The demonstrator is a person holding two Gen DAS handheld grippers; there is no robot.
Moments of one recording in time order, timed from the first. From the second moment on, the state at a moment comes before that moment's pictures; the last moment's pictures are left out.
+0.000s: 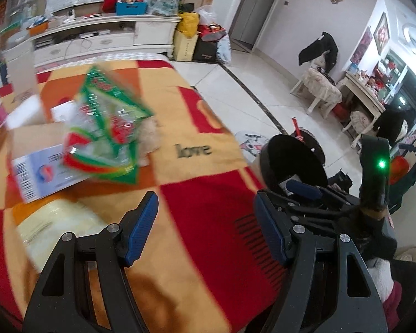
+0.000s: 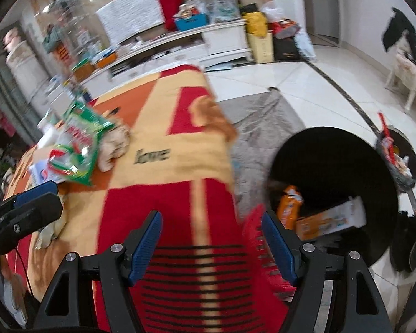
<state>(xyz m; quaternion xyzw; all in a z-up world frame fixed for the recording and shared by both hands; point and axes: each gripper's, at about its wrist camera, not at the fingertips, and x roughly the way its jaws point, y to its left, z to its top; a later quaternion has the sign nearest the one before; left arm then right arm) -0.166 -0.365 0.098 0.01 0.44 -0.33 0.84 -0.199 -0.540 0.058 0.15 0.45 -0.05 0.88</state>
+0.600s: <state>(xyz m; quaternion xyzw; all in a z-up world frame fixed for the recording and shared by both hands) -0.117 -0.196 0.068 -0.10 0.47 -0.20 0.85 -0.144 -0.442 0.062 0.13 0.46 0.05 0.88</state>
